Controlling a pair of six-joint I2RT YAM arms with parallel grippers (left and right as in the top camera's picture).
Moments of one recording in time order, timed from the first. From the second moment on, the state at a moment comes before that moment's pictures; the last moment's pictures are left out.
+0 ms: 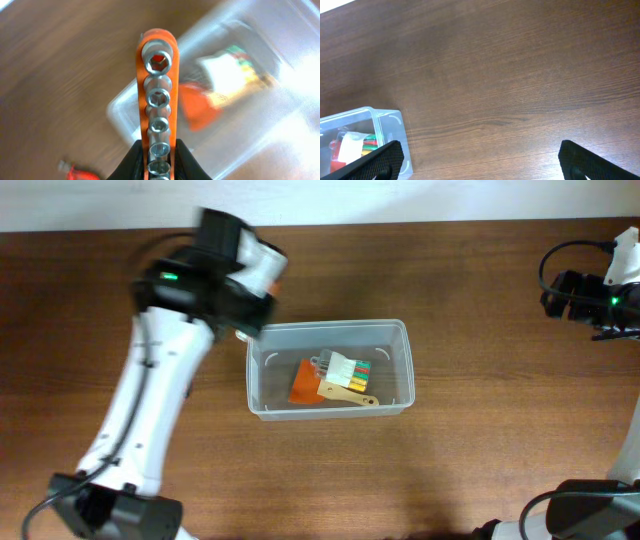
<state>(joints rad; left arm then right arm) -0.35 1.74 1.84 -1.21 0.09 0.34 -0.44 1.66 1.84 -1.25 -0.26 -0.11</state>
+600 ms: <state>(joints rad) -0.49 1.99 1.67 -1.16 -0.04 0.68 -0.44 1.66 1.84 -1.25 -0.26 -0.11</state>
